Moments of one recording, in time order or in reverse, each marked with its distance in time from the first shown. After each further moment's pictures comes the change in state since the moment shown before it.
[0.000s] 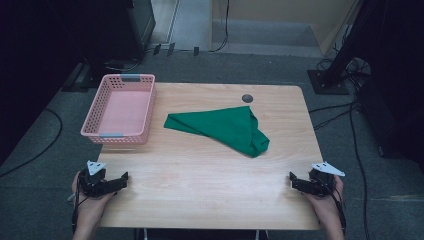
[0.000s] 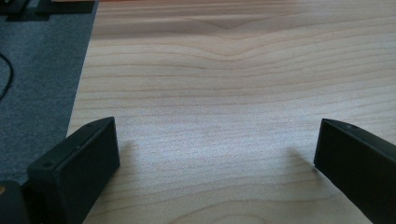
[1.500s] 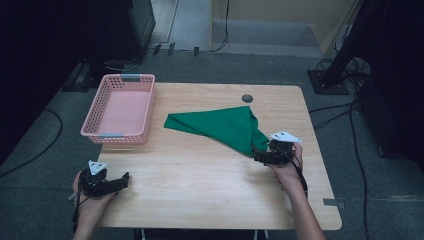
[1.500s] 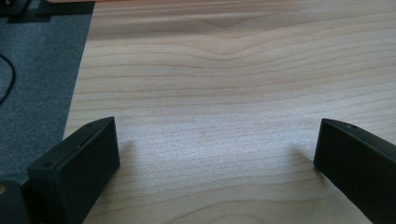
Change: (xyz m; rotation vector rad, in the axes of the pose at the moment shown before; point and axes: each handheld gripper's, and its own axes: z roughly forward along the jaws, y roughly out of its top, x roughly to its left) left arm -0.003 0.000 0.001 0.006 0.006 0.014; right arm 0.102 0.094 0.049 -0.089 0.170 -0.115
